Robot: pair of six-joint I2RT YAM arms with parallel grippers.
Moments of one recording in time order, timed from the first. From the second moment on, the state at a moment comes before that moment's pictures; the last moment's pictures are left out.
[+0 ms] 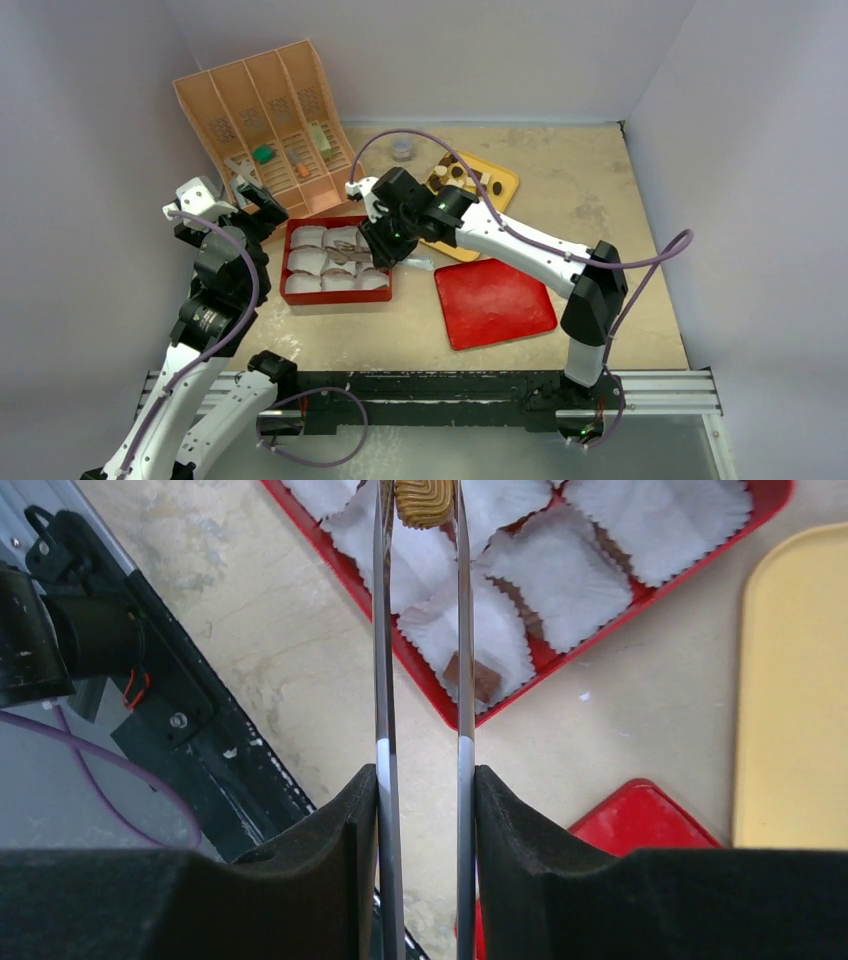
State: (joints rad) left arm -0.40 0.62 0.88 -0.31 -0.83 -0.39; right arm 0.96 1.81 1.73 -0.80 -0.13 0.18
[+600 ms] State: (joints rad) left arm -0.40 0.62 0.88 -0.32 -0.84 -0.39; right arm 1.00 1.90 1.77 -0.84 -0.15 0.17
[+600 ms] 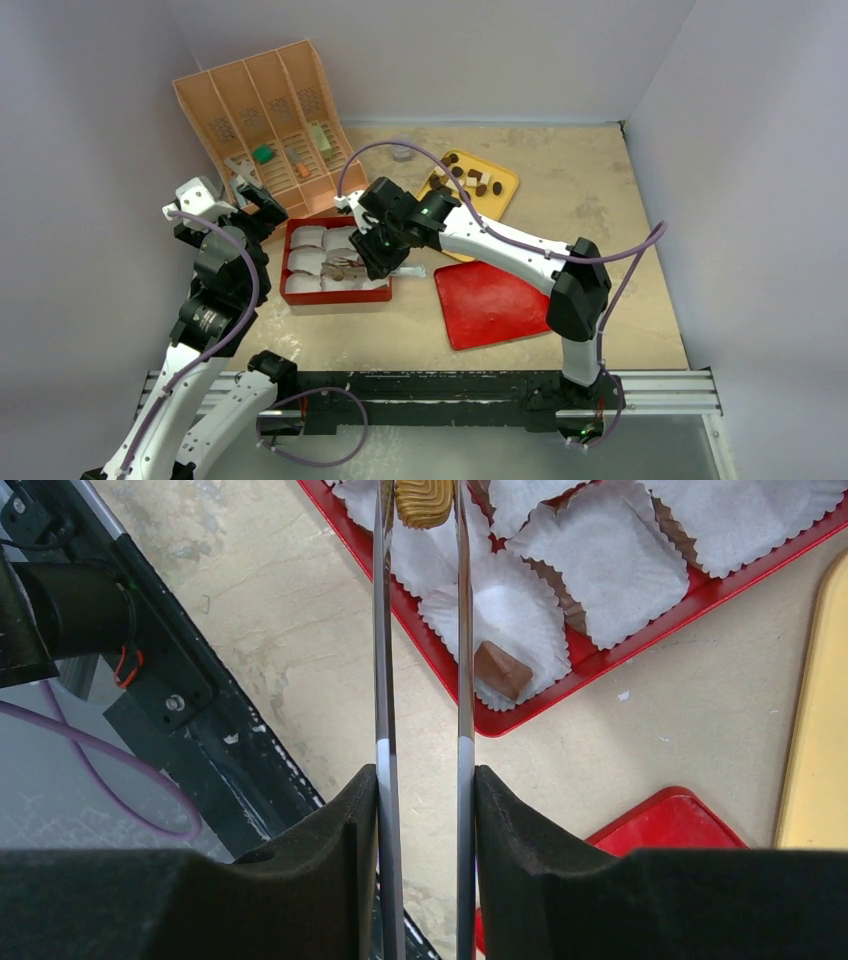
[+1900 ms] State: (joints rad) left arm -0.40 0.63 0.88 -0.32 -0.82 -0.39; right arm 1.00 1.88 1.81 -0.91 -0.02 0.17
